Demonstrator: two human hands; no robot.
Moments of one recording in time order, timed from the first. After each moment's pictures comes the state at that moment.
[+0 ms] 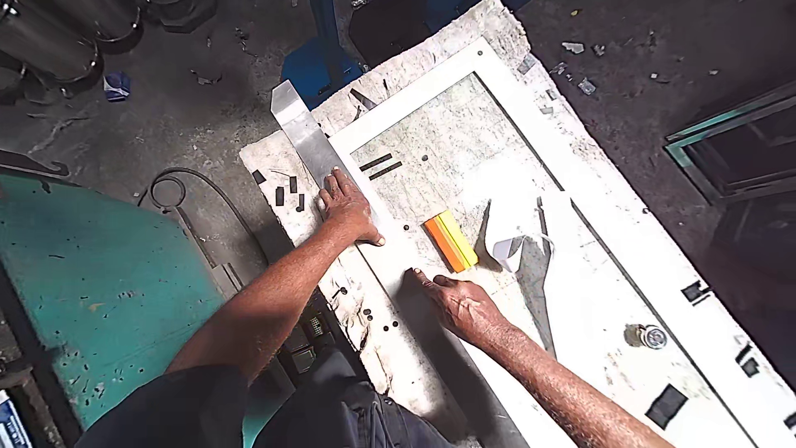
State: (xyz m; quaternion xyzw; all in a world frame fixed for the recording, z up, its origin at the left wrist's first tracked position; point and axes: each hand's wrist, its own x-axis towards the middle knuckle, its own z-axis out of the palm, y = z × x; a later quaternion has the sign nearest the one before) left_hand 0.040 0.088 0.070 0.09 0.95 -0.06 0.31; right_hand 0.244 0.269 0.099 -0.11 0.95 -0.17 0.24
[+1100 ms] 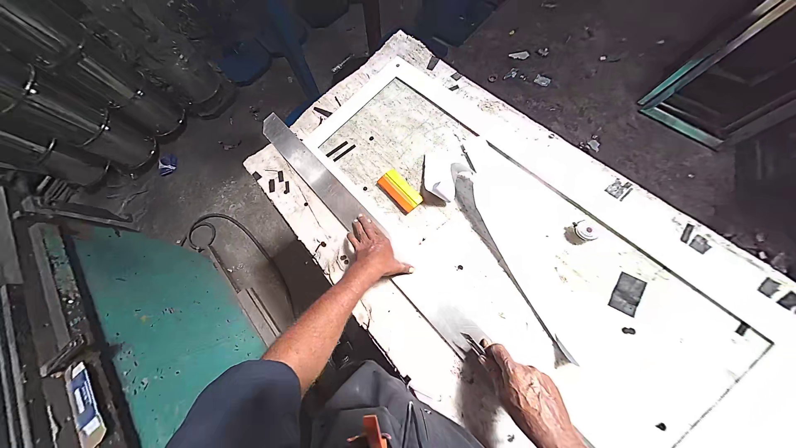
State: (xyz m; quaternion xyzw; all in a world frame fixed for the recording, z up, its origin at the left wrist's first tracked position) left_hand 0.274 0.151 0.083 0.13 0.94 -0.05 0.31; right_hand 0.596 0.296 0.101 0.22 0.94 -0.18 0.19
